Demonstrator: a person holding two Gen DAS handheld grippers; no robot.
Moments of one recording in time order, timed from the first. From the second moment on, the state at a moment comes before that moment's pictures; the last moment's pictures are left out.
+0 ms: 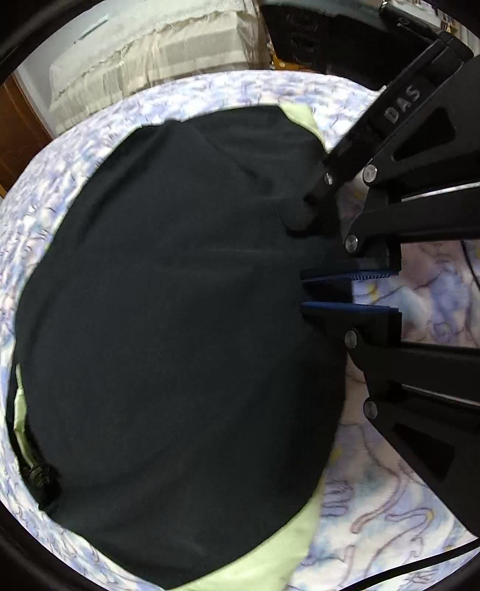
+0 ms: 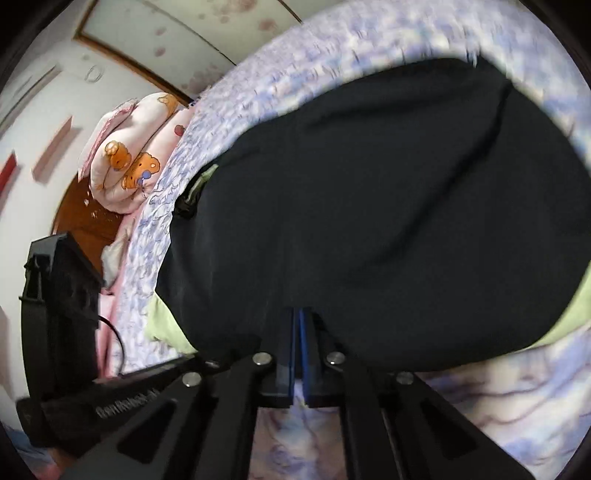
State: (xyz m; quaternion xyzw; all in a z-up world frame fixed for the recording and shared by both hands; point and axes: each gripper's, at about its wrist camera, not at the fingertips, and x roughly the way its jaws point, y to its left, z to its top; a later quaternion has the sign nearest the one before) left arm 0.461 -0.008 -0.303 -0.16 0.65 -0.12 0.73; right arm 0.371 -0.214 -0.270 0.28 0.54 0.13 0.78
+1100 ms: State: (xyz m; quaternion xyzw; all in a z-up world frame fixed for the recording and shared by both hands) left arm 0.644 0.127 -0.324 -0.17 0.52 0.06 0.84; right arm 0.553 -0.372 -0.296 0.32 0.45 -0.05 0.84
